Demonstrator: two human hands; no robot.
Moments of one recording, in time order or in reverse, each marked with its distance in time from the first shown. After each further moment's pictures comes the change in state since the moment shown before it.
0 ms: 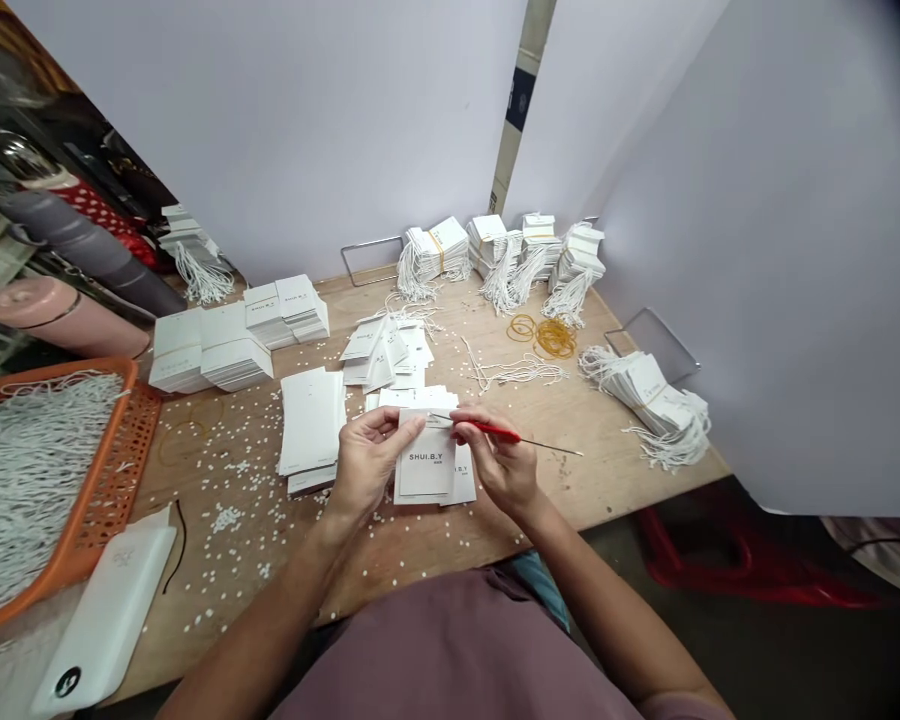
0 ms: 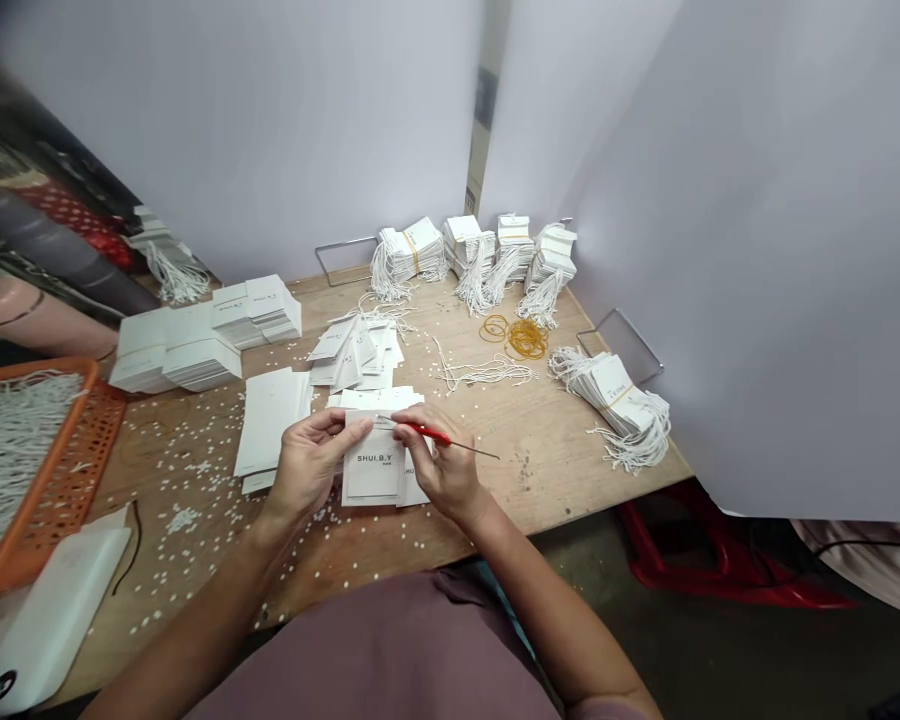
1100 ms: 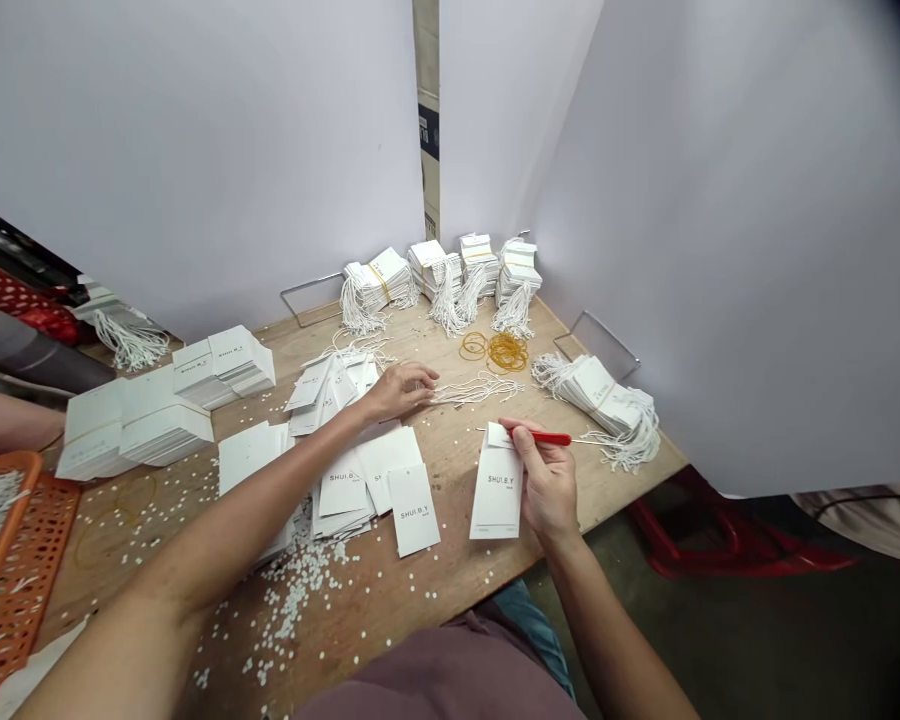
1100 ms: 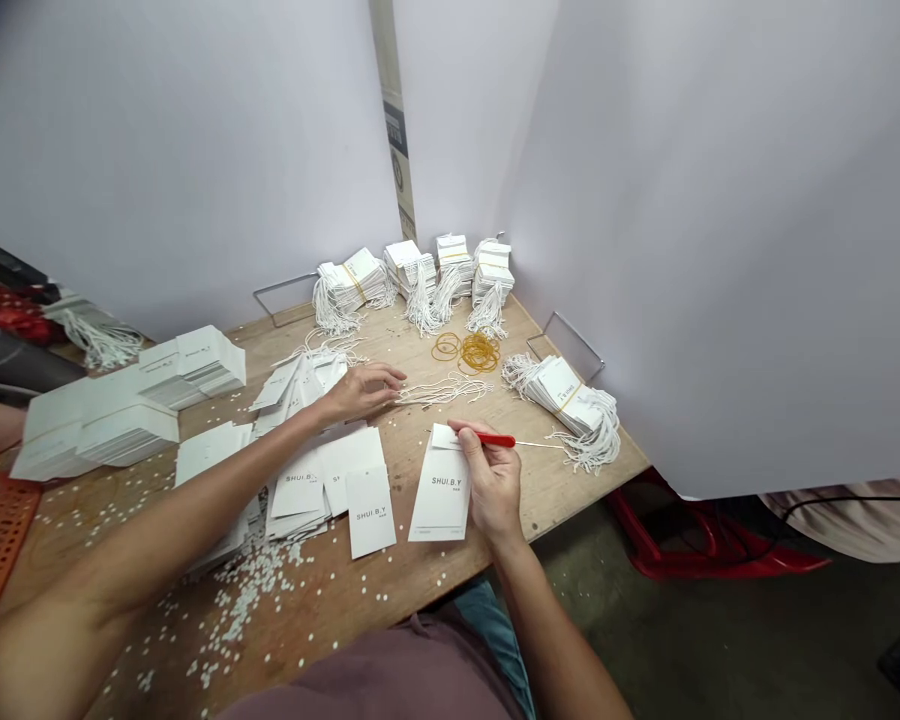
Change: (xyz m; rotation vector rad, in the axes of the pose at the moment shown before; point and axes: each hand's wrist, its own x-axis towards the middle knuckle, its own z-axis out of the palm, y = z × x) left_hand 0.193 -0.044 0.066 0.789 -0.841 0.466; right_hand -0.015 0.041 -0.080 0.393 0.550 0.417
